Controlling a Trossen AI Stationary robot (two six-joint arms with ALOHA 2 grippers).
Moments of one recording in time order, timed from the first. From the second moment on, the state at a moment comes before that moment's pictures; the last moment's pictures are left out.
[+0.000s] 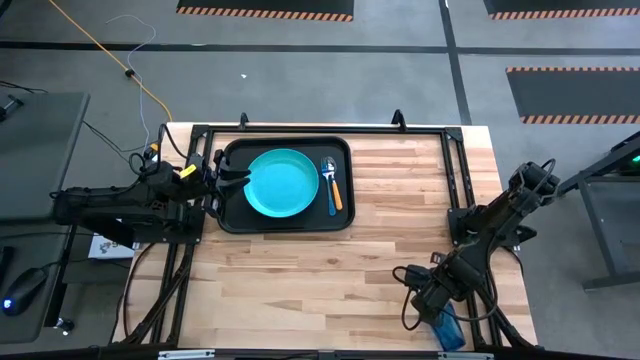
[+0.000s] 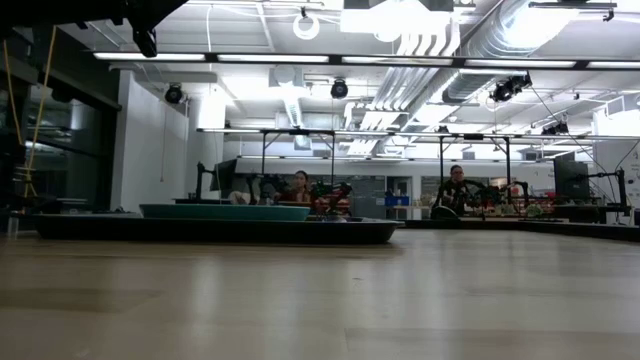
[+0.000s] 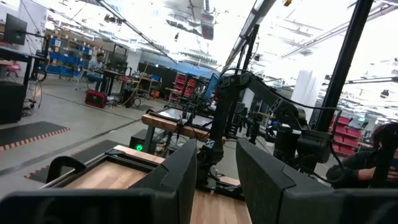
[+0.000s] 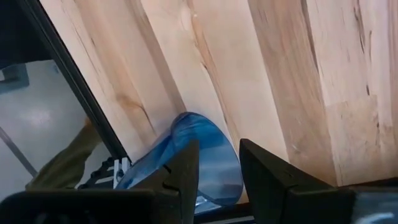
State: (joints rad) left arm 0.10 0.40 0.32 0.34 -0.03 -0.26; right arm 0.81 1.50 1.13 -1.05 -0.12 1.17
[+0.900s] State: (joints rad) left arm 0.10 0.40 0.32 0.34 -0.03 -0.26; right arm 0.81 1.50 1.13 -1.00 0.17 1.26
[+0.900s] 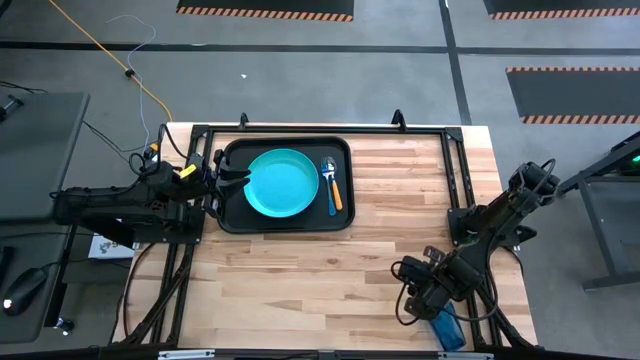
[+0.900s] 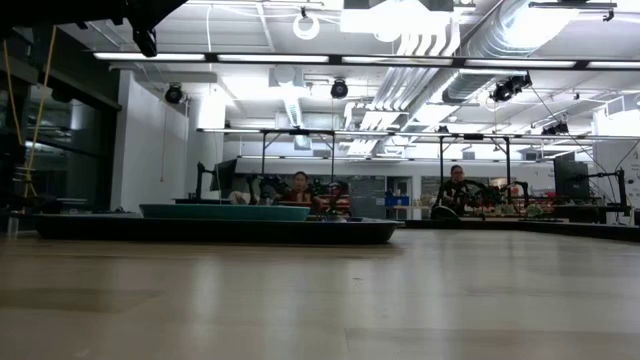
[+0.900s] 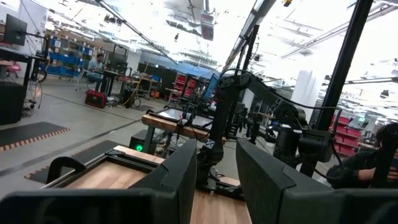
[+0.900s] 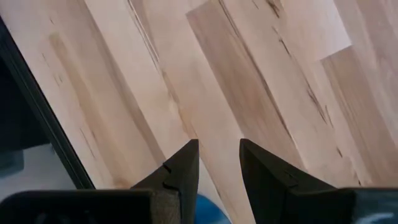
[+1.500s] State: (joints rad) left arm 0.10 0.40 0.32 0.34 -0.04 -0.21; right arm 0.80 1.50 1.13 -0.93 0.15 1.26
